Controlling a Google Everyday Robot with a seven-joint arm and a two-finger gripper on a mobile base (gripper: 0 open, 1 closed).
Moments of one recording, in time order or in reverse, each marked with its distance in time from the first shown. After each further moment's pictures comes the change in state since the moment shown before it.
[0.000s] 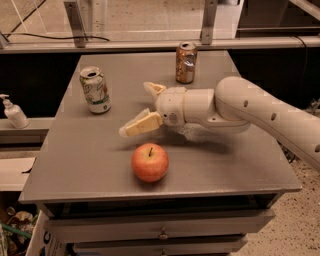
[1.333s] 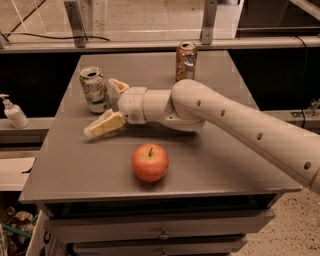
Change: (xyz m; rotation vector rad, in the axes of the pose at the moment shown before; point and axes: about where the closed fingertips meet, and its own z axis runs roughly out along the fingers) arm -0.013 0.007 0.099 -0.042 -0.072 -0.120
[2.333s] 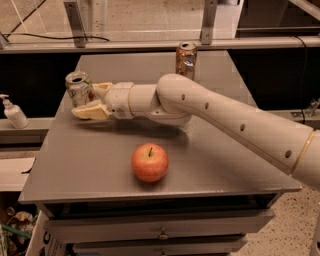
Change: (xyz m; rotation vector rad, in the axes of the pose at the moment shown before) arm -0.012 -0.002 0.036 -0.014 0.008 0.014
